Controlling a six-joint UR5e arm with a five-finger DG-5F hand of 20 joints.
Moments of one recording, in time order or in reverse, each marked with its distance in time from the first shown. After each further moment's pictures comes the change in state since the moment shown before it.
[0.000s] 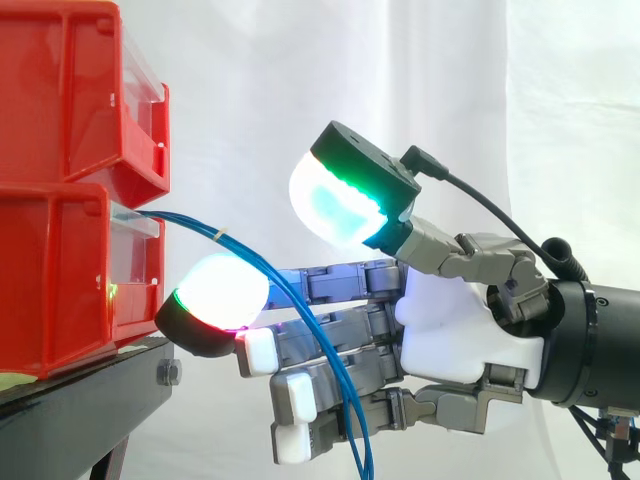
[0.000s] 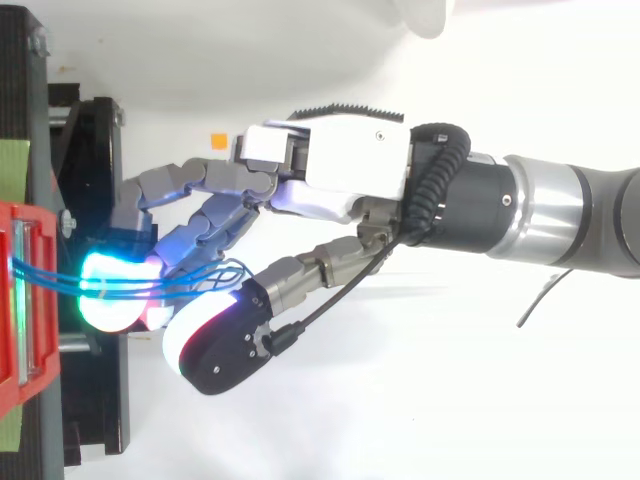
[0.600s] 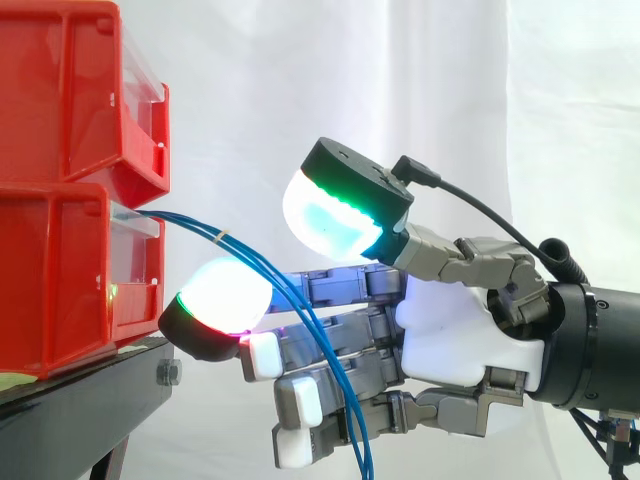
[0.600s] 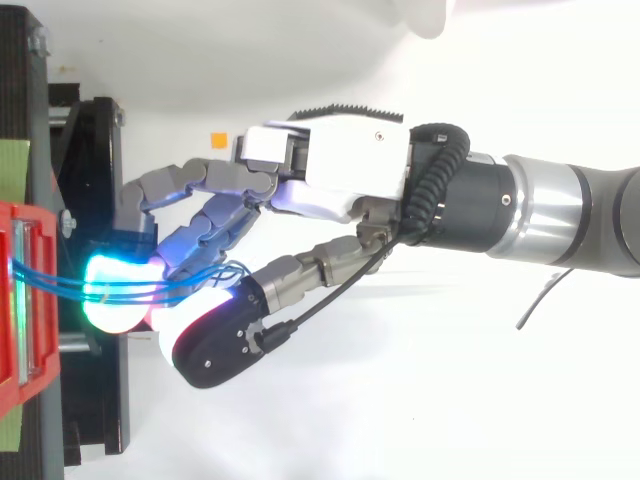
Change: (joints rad) arm -0.001 -0.001 0.000 -0.003 -0.001 0.001
